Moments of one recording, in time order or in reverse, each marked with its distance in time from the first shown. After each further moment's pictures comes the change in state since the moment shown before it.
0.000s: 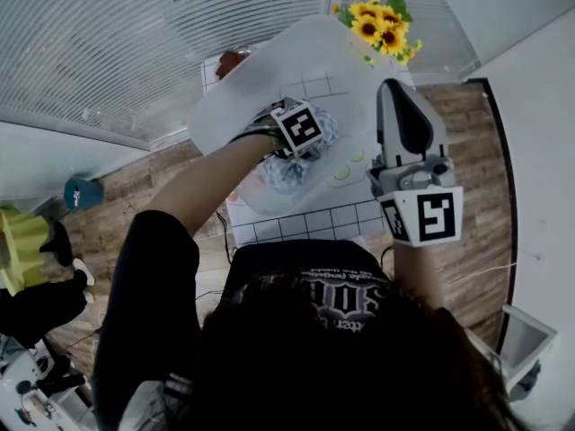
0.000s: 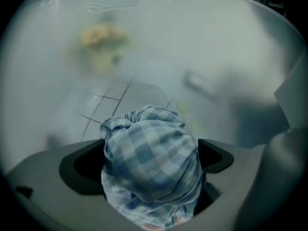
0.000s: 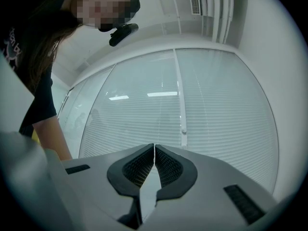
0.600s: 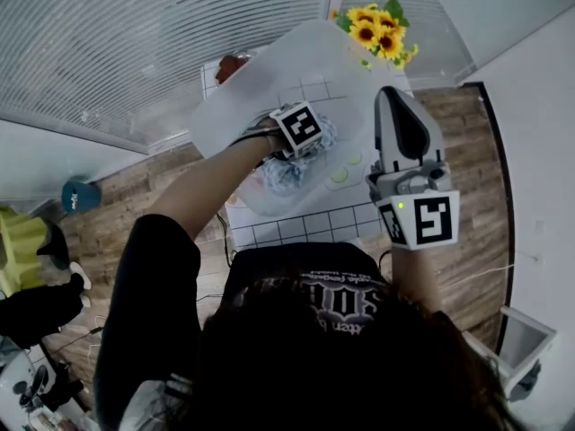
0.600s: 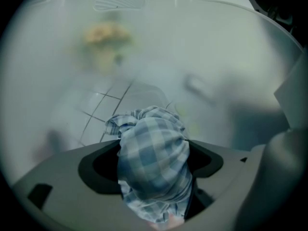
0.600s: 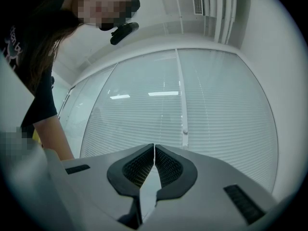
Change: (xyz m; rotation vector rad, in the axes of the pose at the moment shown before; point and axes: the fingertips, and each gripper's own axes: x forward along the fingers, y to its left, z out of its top) left arm -0.006 -0.004 0.001 -0.048 0.009 -0.023; right arm -0.007 0.006 0.001 -0.012 0.013 0.005
